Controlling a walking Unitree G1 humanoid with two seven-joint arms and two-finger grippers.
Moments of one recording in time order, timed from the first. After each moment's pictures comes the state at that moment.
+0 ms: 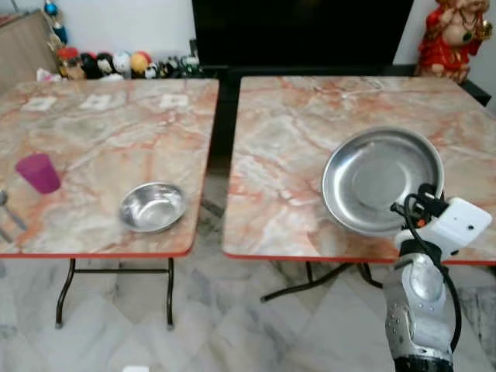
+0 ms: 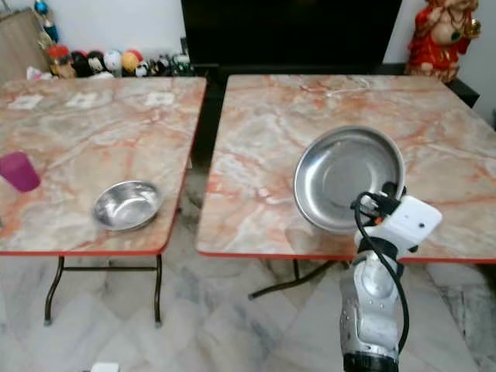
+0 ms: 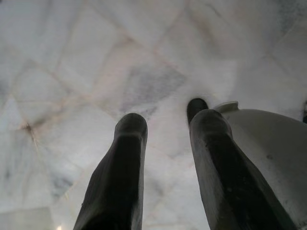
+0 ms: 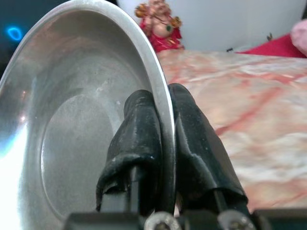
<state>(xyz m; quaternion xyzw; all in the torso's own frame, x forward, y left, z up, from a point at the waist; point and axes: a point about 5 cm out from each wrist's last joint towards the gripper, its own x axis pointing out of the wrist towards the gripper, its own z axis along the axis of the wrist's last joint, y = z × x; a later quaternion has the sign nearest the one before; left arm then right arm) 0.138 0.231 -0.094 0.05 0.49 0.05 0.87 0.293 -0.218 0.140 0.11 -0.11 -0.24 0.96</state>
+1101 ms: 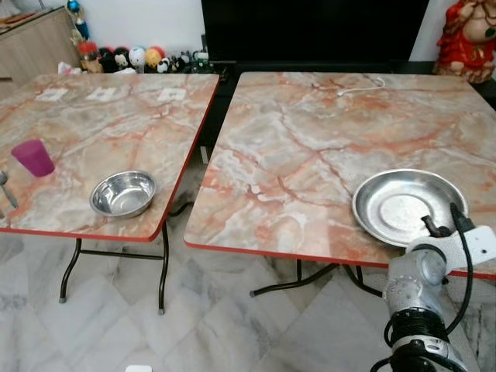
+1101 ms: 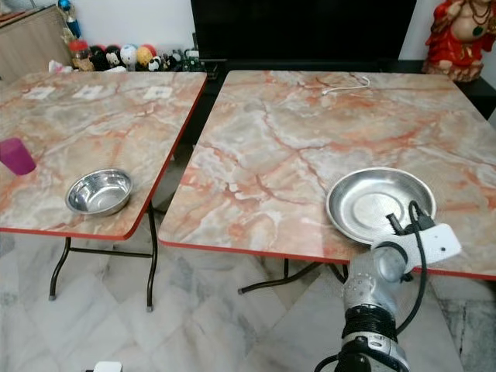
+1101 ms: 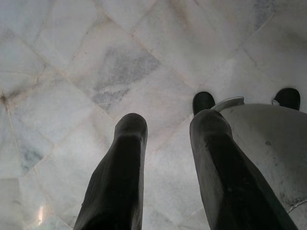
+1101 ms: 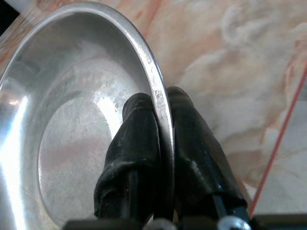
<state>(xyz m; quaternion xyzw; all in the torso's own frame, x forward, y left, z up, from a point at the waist) 0.138 0.225 -0.095 0.05 0.49 0.04 0.87 0.319 -0.259 0.092 0.32 0.00 -0.43 0.85</state>
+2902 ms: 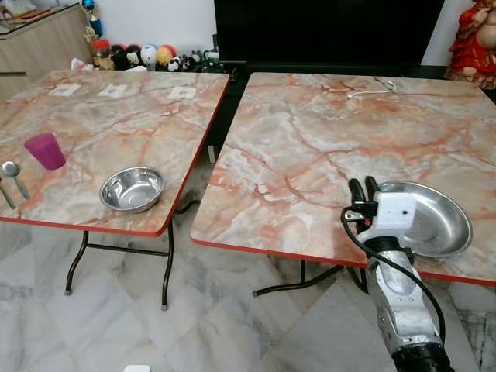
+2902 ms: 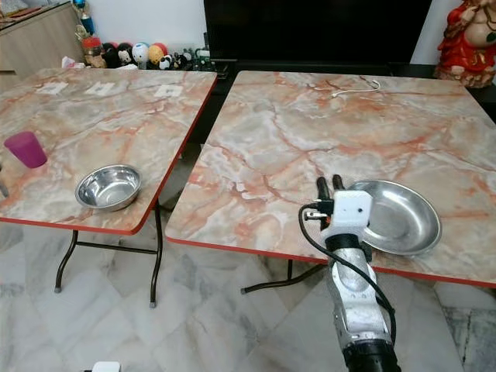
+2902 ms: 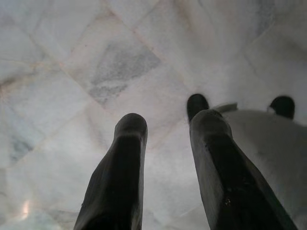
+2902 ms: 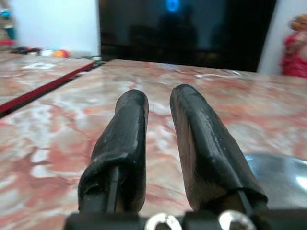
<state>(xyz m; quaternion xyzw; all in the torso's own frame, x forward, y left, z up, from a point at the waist) 0.143 0.225 -0.093 0.04 0.48 0.06 0.87 0.318 -0.172 0.131 -0.04 -0.09 0.02 0.99</state>
